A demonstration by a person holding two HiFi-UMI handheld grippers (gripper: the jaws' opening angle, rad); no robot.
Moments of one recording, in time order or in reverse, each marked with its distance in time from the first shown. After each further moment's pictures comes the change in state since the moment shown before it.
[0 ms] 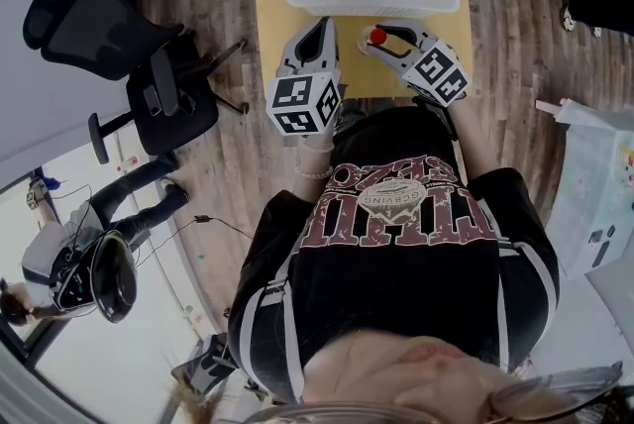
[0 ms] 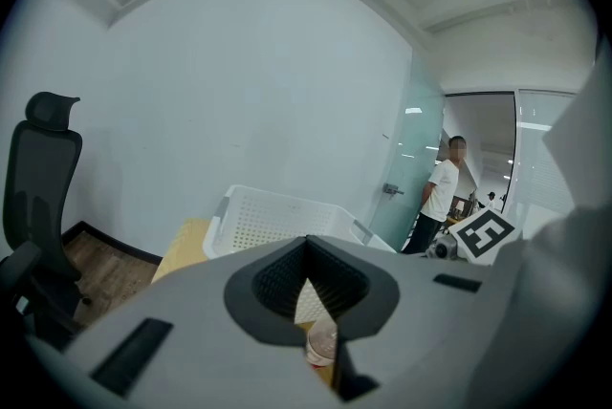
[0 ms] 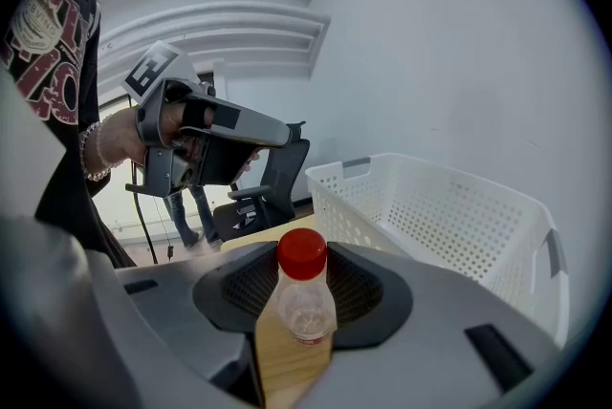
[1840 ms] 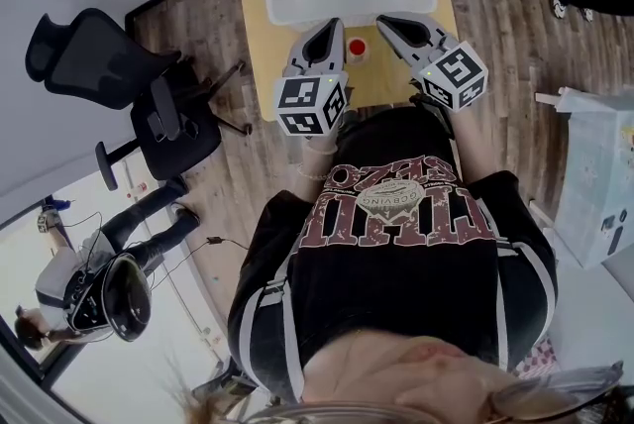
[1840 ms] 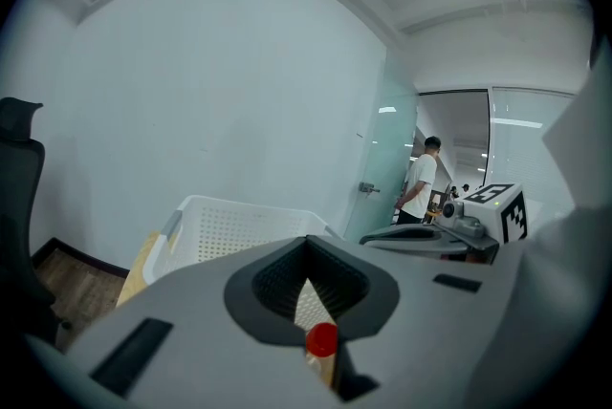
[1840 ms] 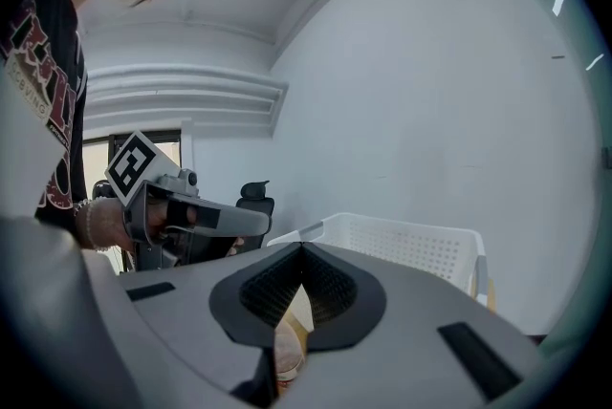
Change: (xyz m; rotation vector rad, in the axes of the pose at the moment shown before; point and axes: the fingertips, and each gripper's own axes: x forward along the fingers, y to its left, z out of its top) left arm 0.024 -0.047 0.014 0.069 -0.001 -0.134; right arm -0.074 -0.043 0.064 0.156 -0.325 -0.204
